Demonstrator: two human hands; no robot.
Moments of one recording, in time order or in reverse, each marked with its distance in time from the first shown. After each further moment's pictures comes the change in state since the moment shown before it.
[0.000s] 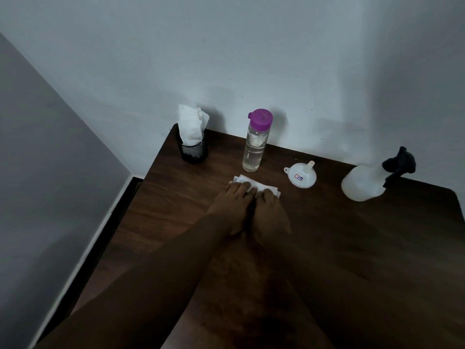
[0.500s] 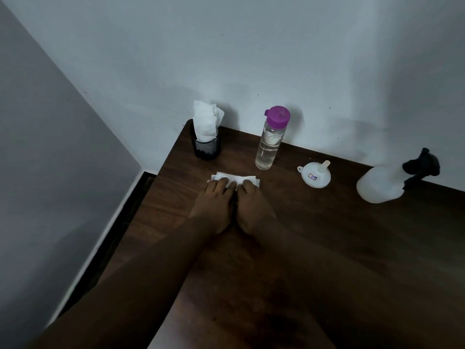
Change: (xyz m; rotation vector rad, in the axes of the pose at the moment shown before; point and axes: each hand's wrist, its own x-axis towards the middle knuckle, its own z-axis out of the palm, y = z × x) left_hand -0.049 -0.046 0.004 -0.024 0.120 -0.232; right_hand 0.026 -0.060 -0.018 -0.083 0.133 -0.266
